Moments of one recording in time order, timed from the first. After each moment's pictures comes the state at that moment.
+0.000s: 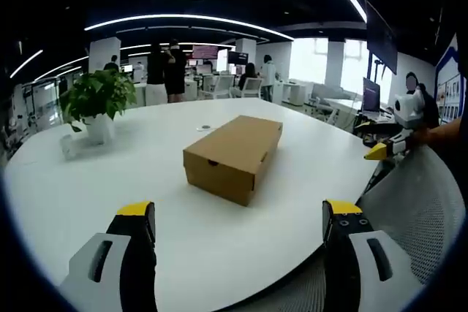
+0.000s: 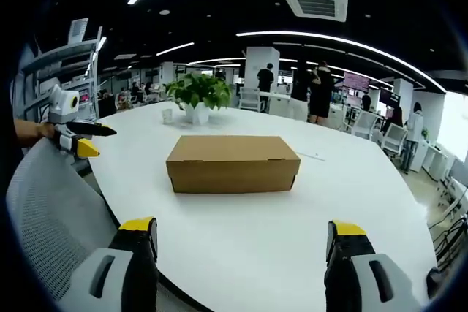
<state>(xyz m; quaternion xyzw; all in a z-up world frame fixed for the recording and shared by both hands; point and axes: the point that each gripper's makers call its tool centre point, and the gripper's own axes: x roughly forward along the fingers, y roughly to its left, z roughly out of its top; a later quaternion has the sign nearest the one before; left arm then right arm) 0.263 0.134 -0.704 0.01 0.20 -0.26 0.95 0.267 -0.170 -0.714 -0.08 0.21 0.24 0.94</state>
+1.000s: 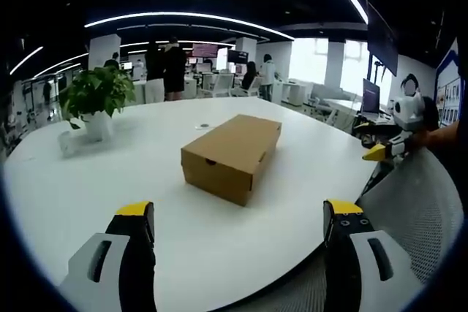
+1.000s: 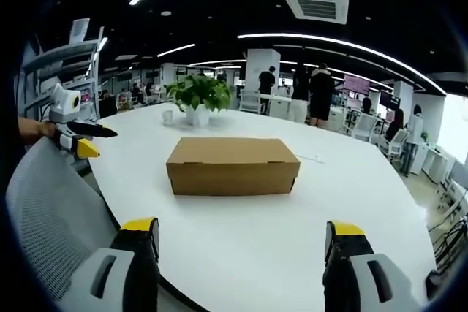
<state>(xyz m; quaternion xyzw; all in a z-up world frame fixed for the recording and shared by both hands) 0.261 0.128 -0.702 0.00 0.21 -0.26 0.94 0.269 -0.169 -0.711 -0.09 0.20 0.24 0.95</state>
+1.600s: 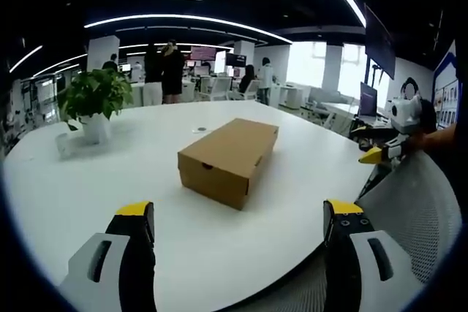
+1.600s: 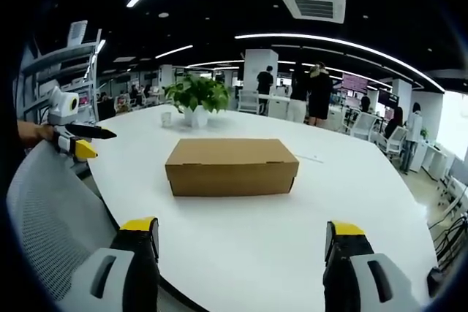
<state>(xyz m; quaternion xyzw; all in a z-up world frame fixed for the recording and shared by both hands) 0.261 0.126 -0.699 0.00 0.20 -0.27 0.94 0.269 -0.172 -0.711 -0.08 0.20 0.24 0.95</state>
